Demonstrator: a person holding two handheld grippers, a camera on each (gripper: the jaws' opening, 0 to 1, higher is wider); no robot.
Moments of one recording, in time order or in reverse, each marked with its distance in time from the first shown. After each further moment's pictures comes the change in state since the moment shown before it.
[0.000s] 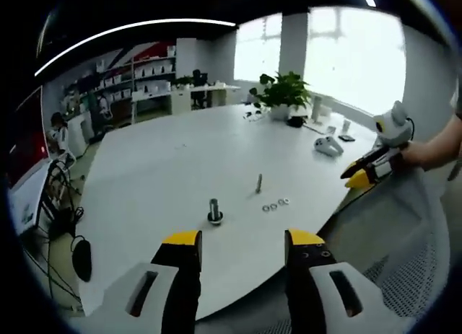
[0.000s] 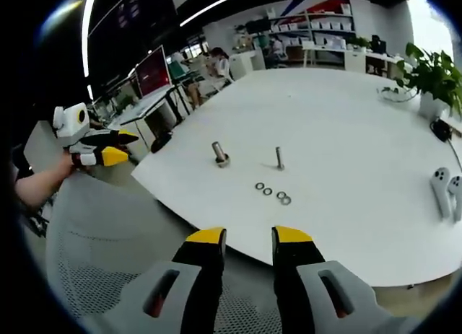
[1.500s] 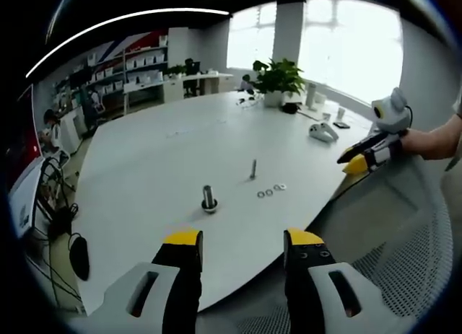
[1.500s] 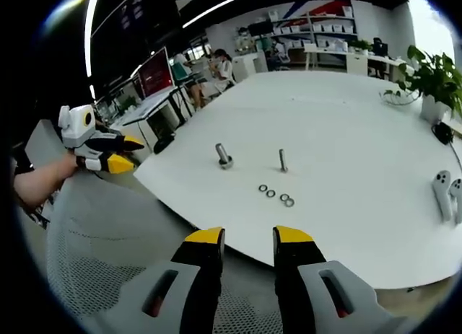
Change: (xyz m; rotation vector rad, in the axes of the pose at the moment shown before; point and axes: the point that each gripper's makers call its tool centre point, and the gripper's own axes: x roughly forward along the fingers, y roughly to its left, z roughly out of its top) left arm 0.006 -0.005 -0.020 0.039 0.102 -0.026; right arm 0.002 0.010 -0.002 -0.038 0.012 0.018
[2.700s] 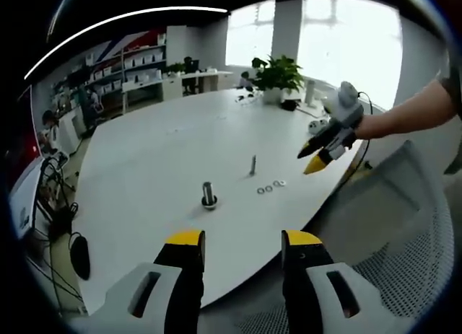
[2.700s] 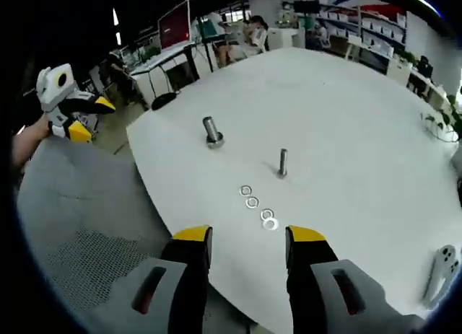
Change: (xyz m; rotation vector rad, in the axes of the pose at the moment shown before) left arm 0.001 0.000 -0.005 0.009 0.022 -0.008; right arm 0.090 -0.059 0.006 -0.315 0.277 0.053
